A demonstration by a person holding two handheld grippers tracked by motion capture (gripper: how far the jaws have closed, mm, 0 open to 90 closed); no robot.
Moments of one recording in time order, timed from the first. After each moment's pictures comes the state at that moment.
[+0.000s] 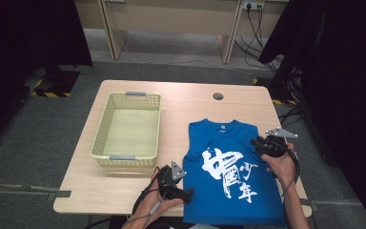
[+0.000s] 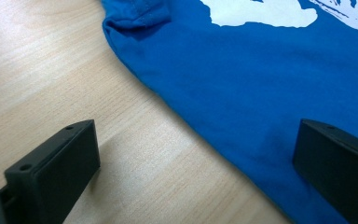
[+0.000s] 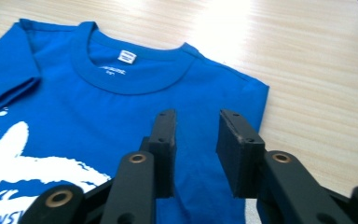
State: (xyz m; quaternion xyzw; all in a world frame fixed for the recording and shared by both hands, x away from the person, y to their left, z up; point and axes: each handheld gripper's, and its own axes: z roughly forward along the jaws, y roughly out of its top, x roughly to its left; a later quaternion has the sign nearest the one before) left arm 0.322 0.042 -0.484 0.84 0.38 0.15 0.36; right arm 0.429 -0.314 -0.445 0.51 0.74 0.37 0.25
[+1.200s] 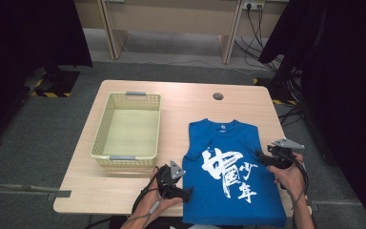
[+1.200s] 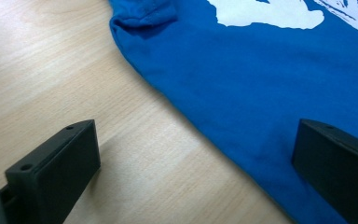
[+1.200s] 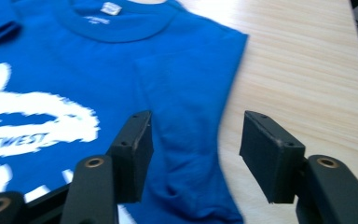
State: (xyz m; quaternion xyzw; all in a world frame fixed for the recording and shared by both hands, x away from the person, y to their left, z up) left arm 0.325 0.045 -0.484 0.84 0.38 0.15 0.36; right arm 0.399 -0.332 -0.457 0.52 0.74 0.33 0.26
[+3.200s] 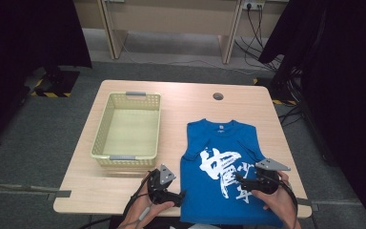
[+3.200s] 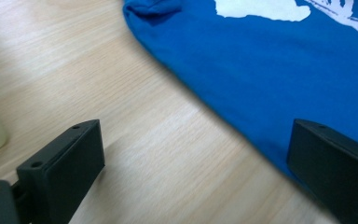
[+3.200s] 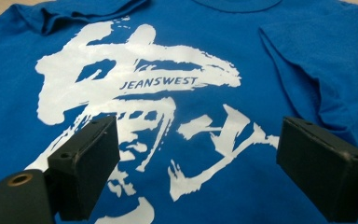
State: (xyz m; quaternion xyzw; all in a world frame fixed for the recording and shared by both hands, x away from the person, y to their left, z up) left arm 0.306 0.072 -0.483 0.83 0.39 0.15 0.38; right arm 0.334 -0.279 -0.468 0.47 0.77 0.37 0.21
